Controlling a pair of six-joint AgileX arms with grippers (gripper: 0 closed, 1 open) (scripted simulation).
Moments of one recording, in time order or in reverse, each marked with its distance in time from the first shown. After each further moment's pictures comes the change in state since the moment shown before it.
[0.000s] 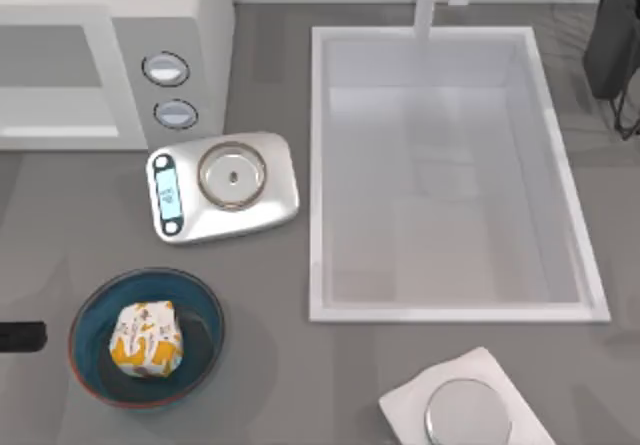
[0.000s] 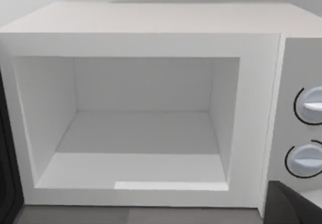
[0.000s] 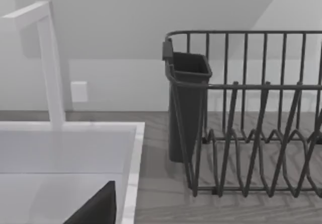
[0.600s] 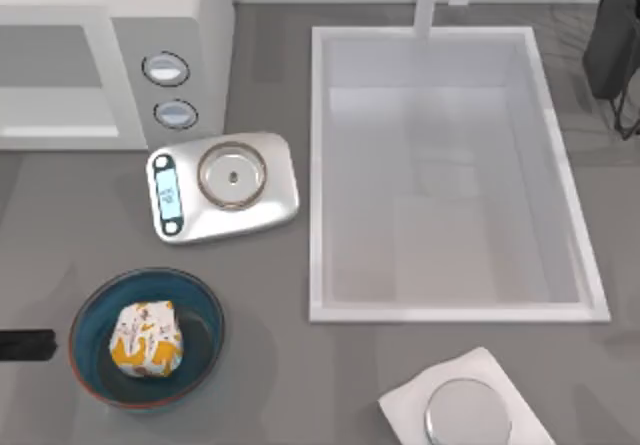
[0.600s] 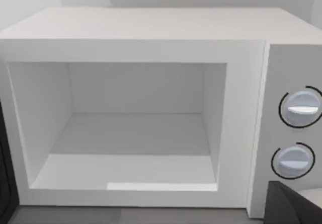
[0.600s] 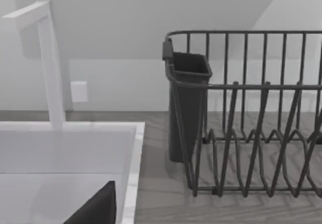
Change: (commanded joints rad) left arm -0.183 -0.041 0.035 -0.081 -0.183 -0.001; right arm 0.000 0.000 0.000 0.000 0.000 0.000
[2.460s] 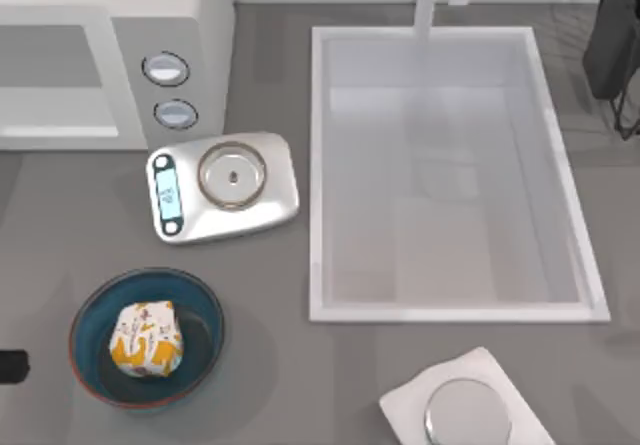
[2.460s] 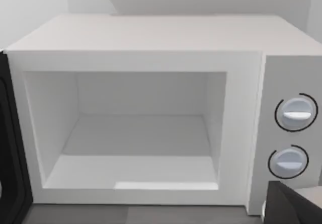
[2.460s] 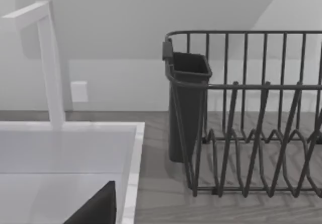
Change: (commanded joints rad) left arm -0.093 -0.099 0.118 -0.228 -0.093 -0.004; right arm 0.000 0.000 0.000 0.000 0.000 0.000
